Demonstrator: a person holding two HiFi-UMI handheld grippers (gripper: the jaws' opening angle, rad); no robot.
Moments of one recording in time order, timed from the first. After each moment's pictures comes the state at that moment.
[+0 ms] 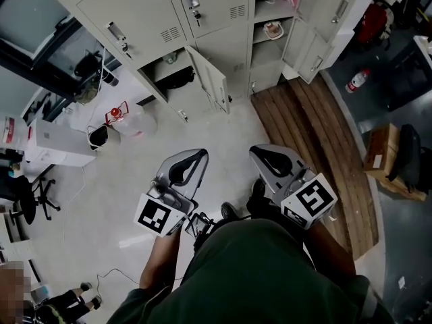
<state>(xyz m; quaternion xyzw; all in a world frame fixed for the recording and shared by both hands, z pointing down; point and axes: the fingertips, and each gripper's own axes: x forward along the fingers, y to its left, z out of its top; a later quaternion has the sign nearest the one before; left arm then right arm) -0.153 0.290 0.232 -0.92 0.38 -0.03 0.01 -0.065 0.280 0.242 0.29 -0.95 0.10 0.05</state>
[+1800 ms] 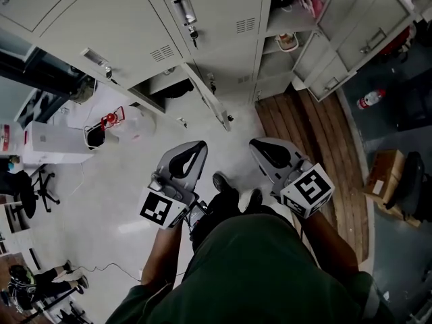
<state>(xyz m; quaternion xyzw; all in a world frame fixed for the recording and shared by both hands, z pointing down) -0.151 0.108 0.271 -0.90 0.43 -0.05 -0.02 -0.058 0.093 0.293 0.25 -0.96 0.13 0.08</state>
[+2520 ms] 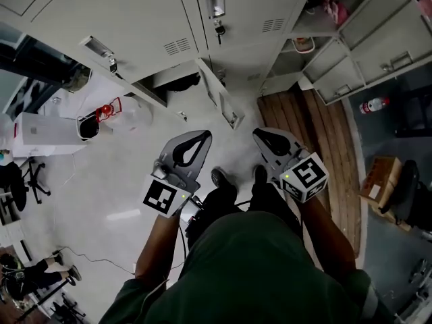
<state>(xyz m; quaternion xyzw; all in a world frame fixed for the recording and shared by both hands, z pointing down) -0.208 0.054 0.306 -0.90 0.43 -0.05 -0.03 -0.113 0.033 0.364 0.25 -0.95 0.13 0.13</state>
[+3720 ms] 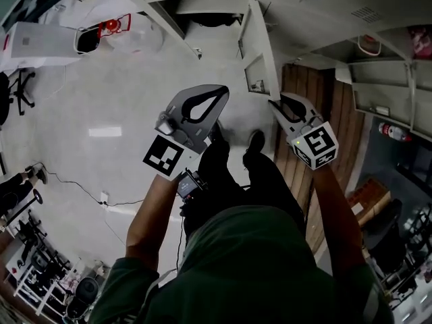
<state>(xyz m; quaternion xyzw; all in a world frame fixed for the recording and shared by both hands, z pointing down) -0.254 0.022 0.404 -0.85 0.51 -0.05 -0.08 -0.154 -0.008 0.519 0.09 -0.96 0.10 0.26</state>
